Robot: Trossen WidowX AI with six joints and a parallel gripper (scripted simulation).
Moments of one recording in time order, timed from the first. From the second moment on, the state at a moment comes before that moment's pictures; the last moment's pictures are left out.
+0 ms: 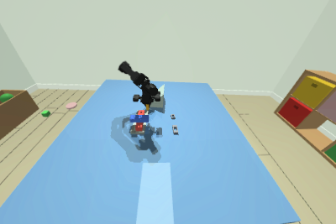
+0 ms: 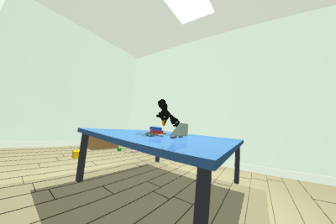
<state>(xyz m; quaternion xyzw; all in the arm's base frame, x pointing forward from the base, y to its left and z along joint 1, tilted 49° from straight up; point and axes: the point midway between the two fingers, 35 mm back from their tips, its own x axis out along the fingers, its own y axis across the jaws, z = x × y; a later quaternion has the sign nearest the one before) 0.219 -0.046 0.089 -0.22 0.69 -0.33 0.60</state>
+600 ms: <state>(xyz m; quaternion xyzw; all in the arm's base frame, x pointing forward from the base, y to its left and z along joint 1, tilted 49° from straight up) 0.191 -0.087 0.115 -0.23 0.69 -0.34 0.60</state>
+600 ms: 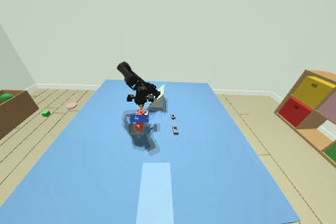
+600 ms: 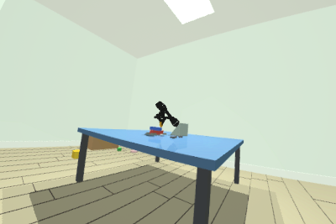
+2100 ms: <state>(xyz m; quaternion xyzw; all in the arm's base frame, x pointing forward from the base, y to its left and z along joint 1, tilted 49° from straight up) 0.185 -0.104 0.105 -0.23 0.69 -0.34 0.60</state>
